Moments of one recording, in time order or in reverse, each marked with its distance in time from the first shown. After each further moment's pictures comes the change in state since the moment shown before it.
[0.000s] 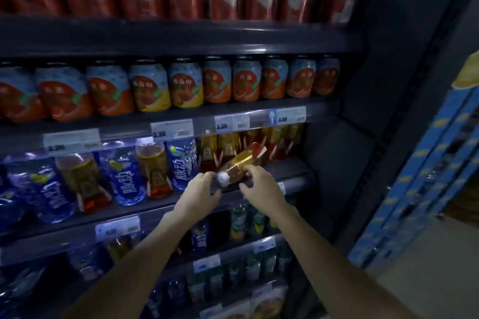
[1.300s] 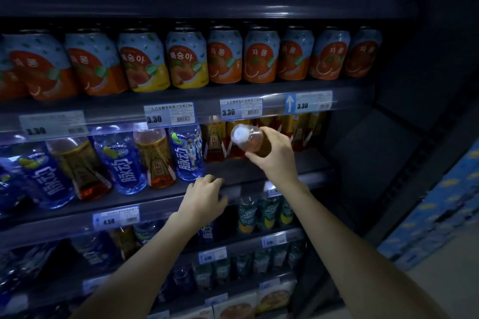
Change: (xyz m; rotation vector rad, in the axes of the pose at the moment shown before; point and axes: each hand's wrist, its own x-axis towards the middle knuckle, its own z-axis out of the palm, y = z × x) left_hand 0.002 -0.014 0.031 0.257 -0.096 -0.006; right_hand 0.065 0.035 0.004 0.035 0.357 -0.190
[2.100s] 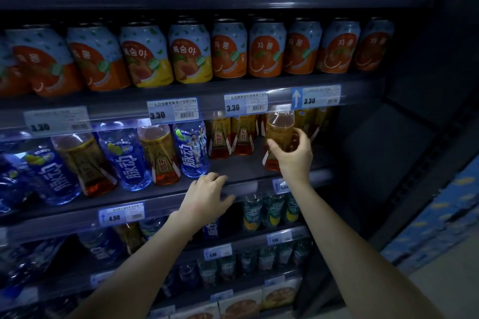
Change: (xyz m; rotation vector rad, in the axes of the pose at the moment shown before) left_hand -0.003 -0.007 0.001 0.006 0.012 0.024; right_hand -0.007 0.023 0.007 0.320 0.207 0.432
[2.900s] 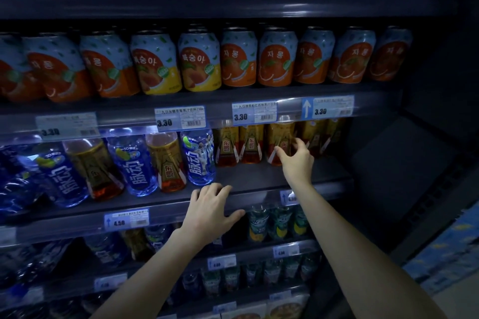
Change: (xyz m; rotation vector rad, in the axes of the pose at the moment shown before) left_hand -0.012 -0.003 0.013 0.086 0.081 -0.028; right_hand 0.027 0.012 0.025 -0.137 -0.090 0.076
